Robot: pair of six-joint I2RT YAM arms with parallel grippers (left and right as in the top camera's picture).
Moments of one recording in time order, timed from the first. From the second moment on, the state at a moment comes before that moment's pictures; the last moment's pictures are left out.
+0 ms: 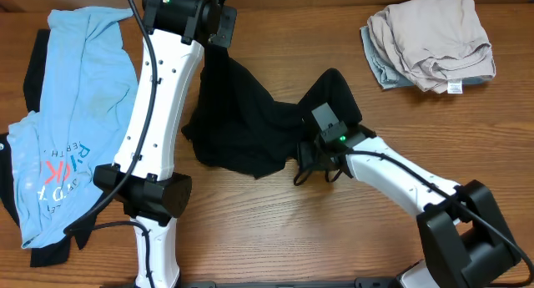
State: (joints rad) left arm -0.32 2.15 2.57 -1.41 -0.30 -0.04; right arm 0.53 1.70 0.99 -0.56 0.00 0.43
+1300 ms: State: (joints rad) left arm -0.32 2.00 2.57 -1.41 -0.40 -0.08; right arm 0.41 1.72 1.57 -1.15 0.03 0.34
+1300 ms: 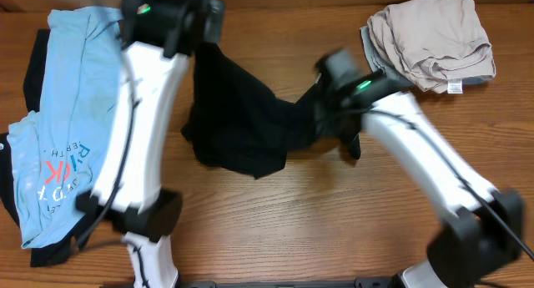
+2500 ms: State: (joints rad) left arm -0.30 1.50 2.59 -1.10 -0.72 0.05; right arm 0.14 1.63 2.60 -1.57 0.00 0.24
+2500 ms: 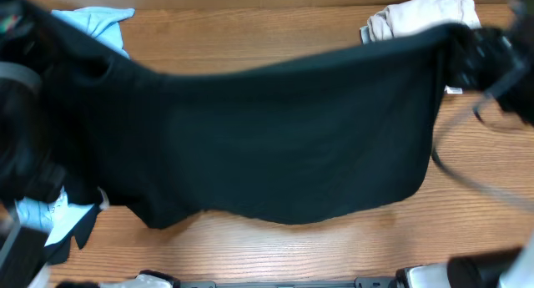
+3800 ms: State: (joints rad) left arm 0.02 1.99 2.58 -1.13 -0.10 0.11; right arm 0.06 2.20 2.59 -1.10 -0.15 0.07
